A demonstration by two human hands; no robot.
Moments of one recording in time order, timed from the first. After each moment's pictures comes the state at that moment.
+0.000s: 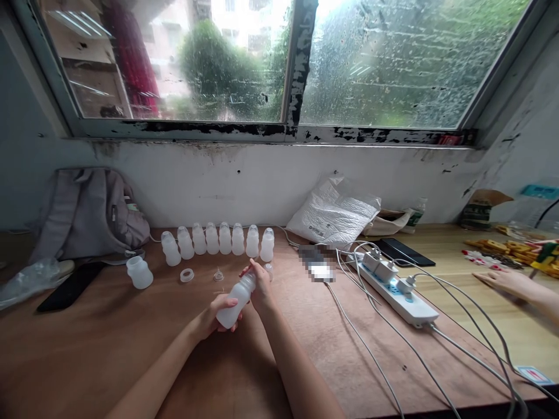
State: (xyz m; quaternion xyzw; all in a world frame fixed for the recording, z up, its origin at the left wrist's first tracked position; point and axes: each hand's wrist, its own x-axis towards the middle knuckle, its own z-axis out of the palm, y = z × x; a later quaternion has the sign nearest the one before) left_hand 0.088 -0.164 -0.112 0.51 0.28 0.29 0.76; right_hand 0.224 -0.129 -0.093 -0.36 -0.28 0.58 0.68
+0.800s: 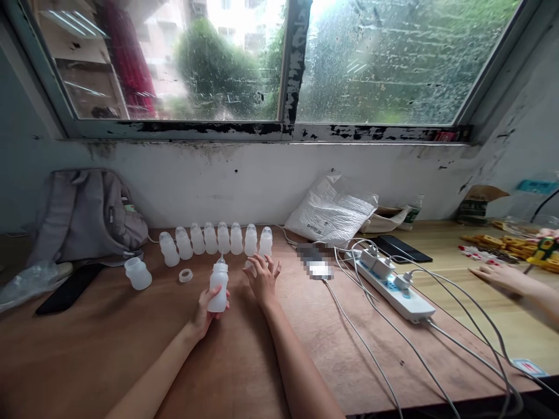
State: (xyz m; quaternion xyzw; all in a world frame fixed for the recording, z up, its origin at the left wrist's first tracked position) left_hand 0.084 -0.165 -0.116 0.40 0.34 0.52 0.68; right_hand 0.252 -0.106 -0.141 -0.62 -0.65 -0.10 0.42
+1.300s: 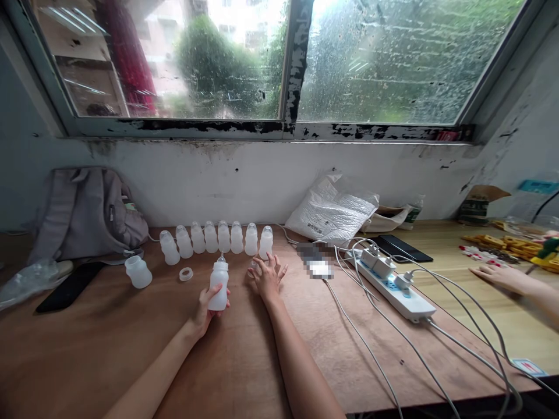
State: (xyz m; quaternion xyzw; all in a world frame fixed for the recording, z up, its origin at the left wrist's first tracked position) left_hand 0.084 -0.162 -0.122 0.41 0.36 0.51 0.67; right_hand 0.265 -0.097 -0.153 -0.71 -0.62 -0.04 0.35
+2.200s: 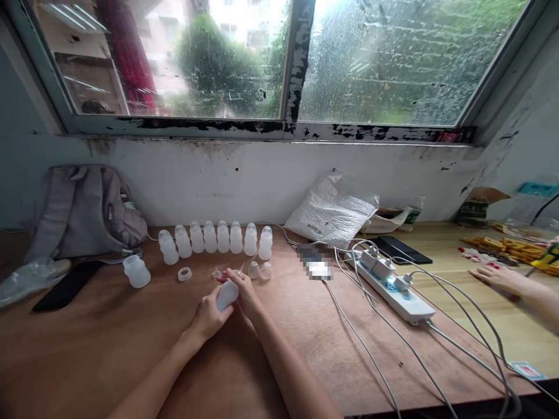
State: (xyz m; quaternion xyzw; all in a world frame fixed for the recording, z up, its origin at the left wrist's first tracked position) left_hand 0.086 -0.169 -0.124 0.63 0.47 0.48 0.39; right_hand 0.199 -0.138 -0.113 -0.36 -0.37 0.64 0.56
